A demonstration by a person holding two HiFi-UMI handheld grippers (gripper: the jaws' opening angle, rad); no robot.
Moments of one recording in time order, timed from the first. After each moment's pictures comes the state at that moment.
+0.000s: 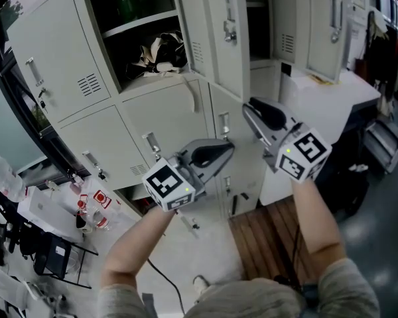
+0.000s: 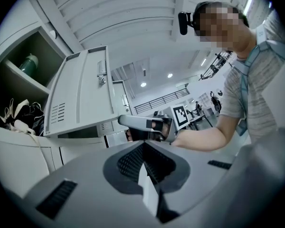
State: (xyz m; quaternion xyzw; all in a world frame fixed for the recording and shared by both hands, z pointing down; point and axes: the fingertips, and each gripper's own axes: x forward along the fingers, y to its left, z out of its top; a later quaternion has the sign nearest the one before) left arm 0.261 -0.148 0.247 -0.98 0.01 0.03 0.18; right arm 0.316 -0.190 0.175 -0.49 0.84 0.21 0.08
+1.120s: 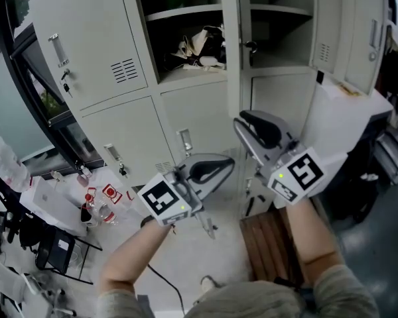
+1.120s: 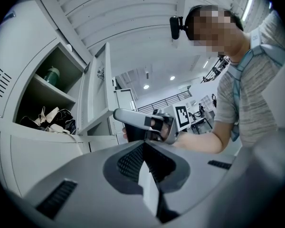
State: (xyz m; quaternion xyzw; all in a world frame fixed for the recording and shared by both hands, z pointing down) left arm 0.136 -0.167 0.249 -0.98 0.02 0.05 0.17; right arm 0.156 -0.209 0.171 -0.45 0.86 0.24 0.07
